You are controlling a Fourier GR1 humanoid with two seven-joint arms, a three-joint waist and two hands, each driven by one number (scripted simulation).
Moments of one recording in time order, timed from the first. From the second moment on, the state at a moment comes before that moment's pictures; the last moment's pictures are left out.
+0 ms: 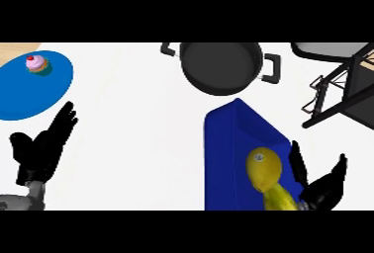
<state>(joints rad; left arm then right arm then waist) -0.06 0.49 -0.16 -1.44 0.29 0.20 0.07 0.00 -0.08 -0.02 -1.11 0.40 -1.17 0.21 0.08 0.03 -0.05</state>
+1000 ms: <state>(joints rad) -0.09 0.51 -0.17 -1.45 0.29 0.16 0.08 0.03 -0.13 0.10 -1.03 0.65 -0.94 0.50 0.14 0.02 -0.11</state>
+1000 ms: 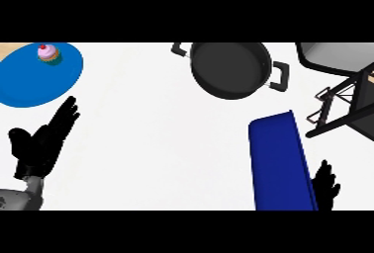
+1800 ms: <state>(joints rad) -0.08 0.51 -0.16 -1.43 0.30 0.16 0.08 -0.02 -0.15 0.14 -1.03 0.93 -0.66 0.79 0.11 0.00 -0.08</state>
